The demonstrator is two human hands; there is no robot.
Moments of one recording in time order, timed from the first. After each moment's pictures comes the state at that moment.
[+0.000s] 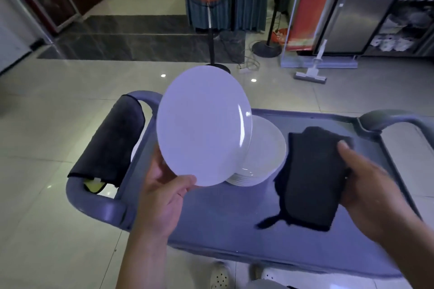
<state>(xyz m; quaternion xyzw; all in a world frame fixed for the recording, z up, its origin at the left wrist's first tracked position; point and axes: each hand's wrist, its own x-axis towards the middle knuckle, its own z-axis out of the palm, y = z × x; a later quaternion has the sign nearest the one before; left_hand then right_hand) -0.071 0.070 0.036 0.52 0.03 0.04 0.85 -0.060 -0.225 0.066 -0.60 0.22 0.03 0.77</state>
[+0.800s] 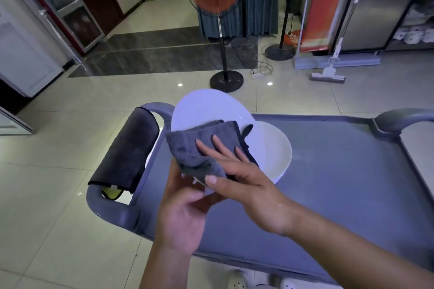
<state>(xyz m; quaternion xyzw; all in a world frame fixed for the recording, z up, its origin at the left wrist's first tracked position) -0.087 0.030 0.056 0.45 0.01 0.00 0.89 -0.052 -0.118 0.076 -0.69 -0.26 0.18 0.65</state>
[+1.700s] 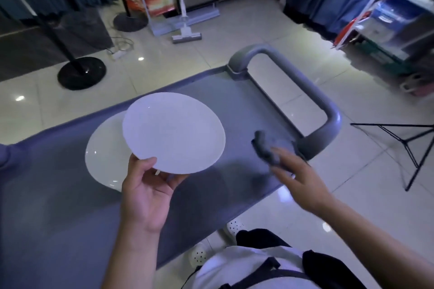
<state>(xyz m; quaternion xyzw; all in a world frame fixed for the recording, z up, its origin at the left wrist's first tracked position) -0.023 -0.065 -0.010 0.41 0.12 -0.25 0.87 -0.183 -0.330 -0.055 -0.88 0.22 -0.02 0.41</state>
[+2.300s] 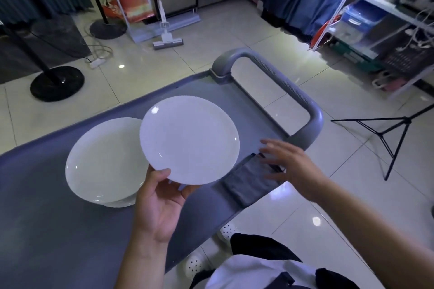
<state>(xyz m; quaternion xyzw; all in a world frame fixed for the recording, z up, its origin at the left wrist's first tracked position) -0.029 -0.087 -0.033 0.35 0.10 -0.36 0.86 -0.162 -0.338 -0.029 -0.61 0.39 -0.02 0.69</state>
